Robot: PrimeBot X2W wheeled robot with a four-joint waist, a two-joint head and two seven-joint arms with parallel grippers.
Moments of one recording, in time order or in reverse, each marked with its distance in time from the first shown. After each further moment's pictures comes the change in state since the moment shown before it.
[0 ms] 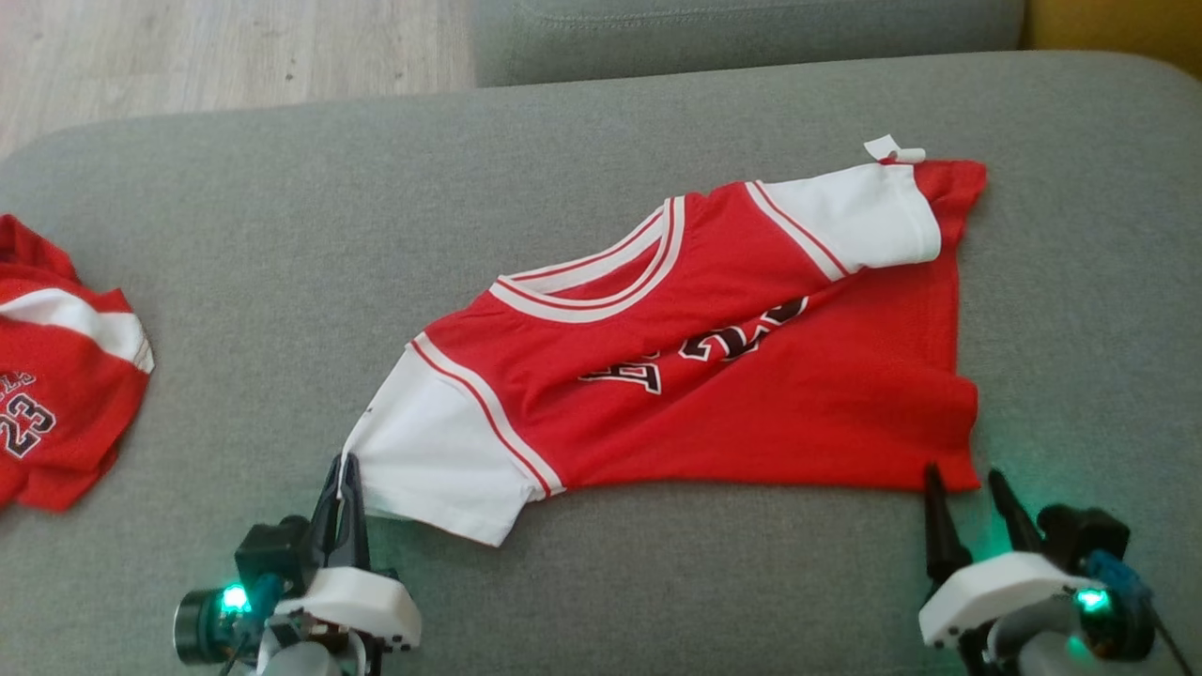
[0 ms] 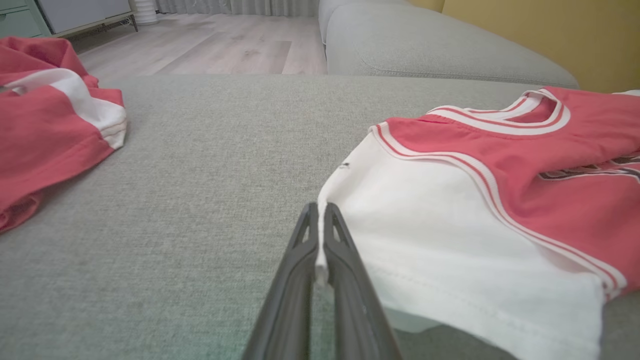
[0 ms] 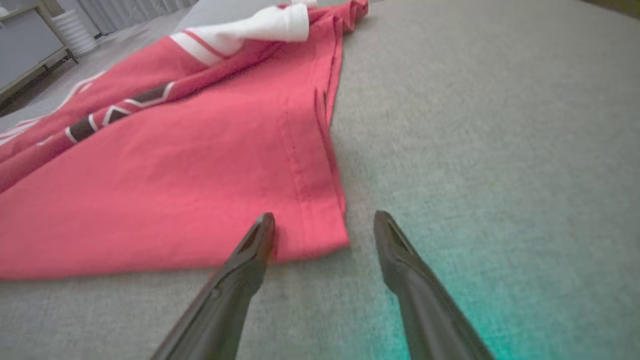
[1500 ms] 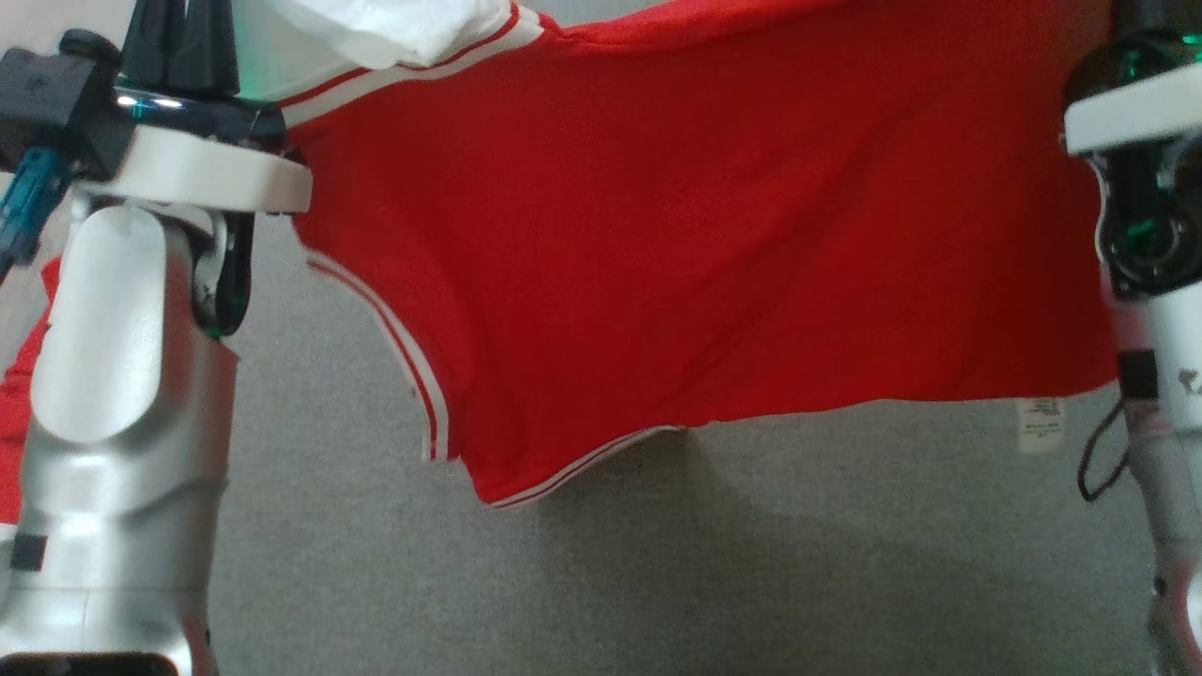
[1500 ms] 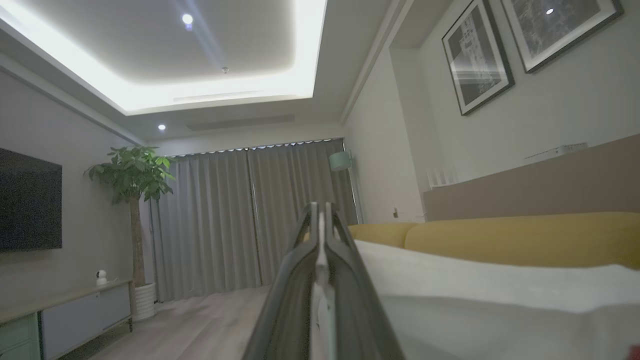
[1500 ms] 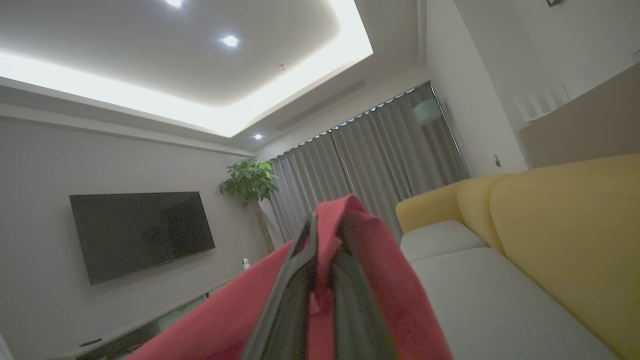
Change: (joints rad) left arm -0.607 0.141 -0.010 -0.264 0.020 -0.132 0.086; right arm -0.619 -0.219 0.215 -0.346 0.575 0.000 0.175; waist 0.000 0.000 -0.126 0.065
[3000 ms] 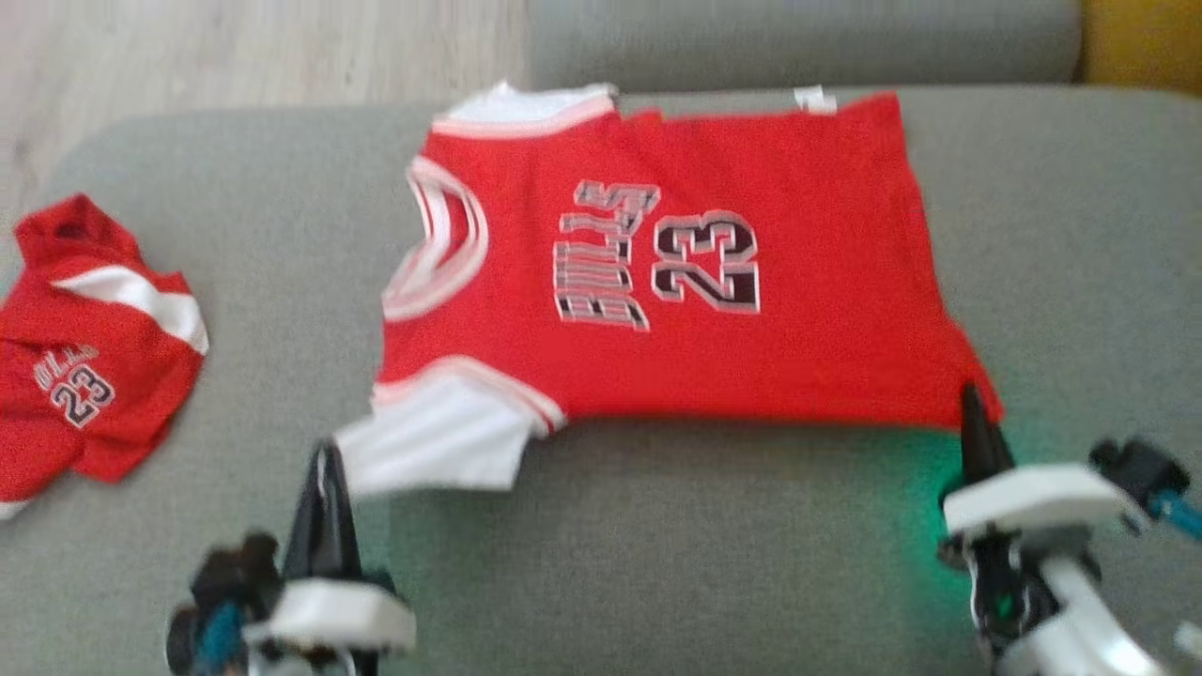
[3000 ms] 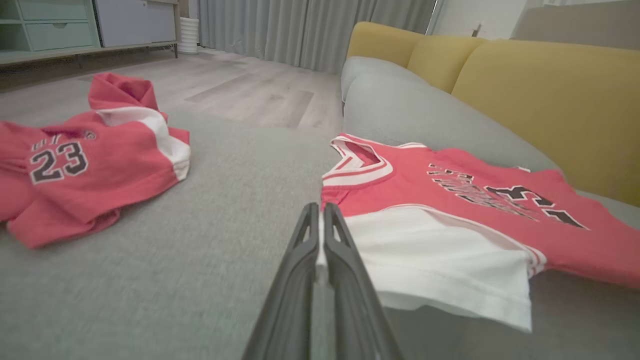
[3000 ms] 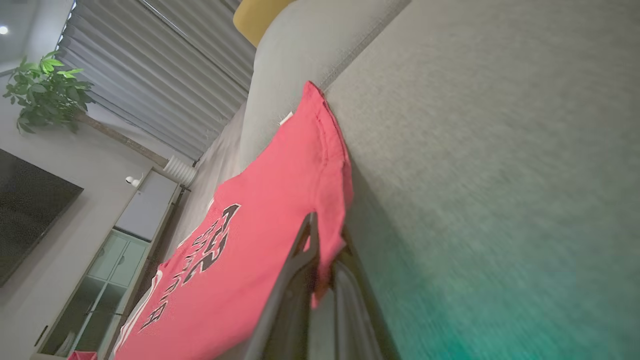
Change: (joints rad) left arm 0.676 -0.152 0.047 0.048 -0.123 0.100 -0.089; right arm 0.446 0.069 0.138 0.368 0.329 0.000 -0.162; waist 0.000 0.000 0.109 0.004
